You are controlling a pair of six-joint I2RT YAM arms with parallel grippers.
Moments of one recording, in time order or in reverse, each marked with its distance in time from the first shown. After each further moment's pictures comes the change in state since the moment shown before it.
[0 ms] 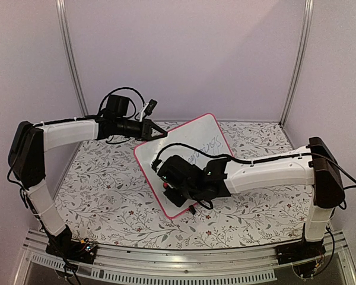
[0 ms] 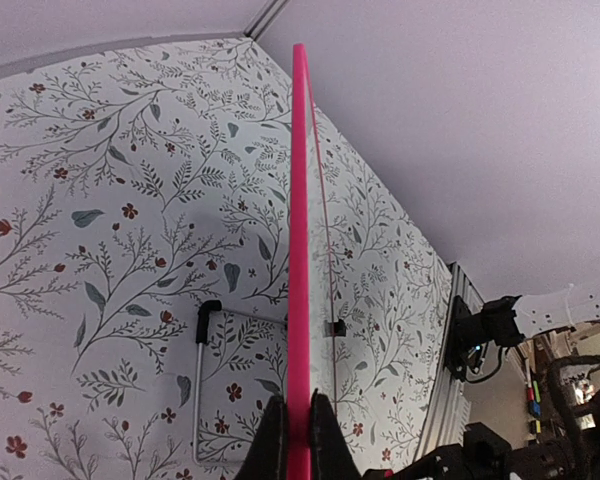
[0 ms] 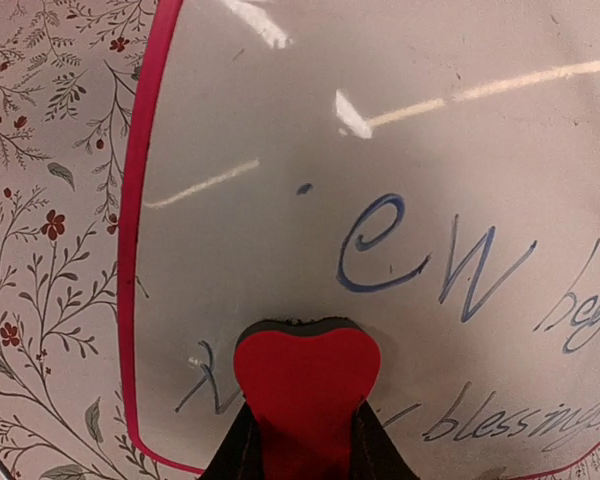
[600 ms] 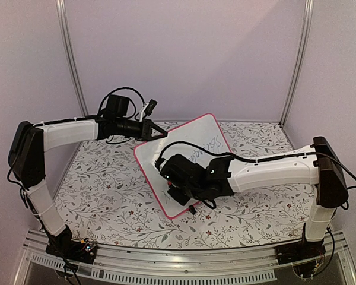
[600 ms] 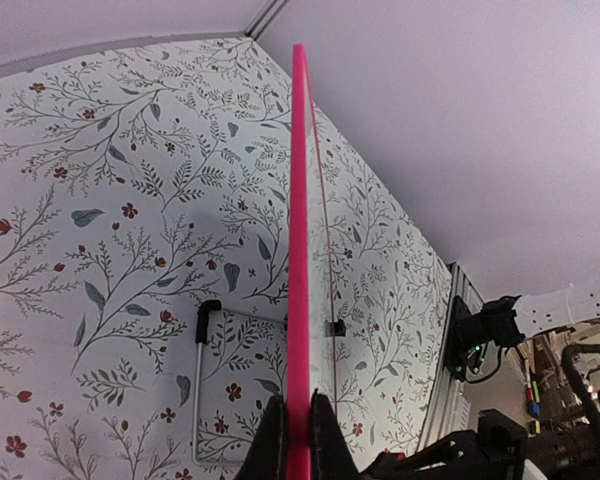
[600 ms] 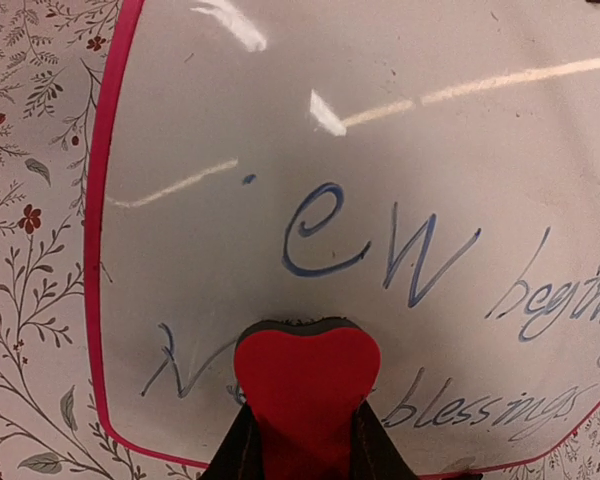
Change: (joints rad) left arm 0.000 0.000 0.000 0.000 0.000 -0.002; right arm 0.000 -0.032 -0.014 -0.044 0.055 -0.016
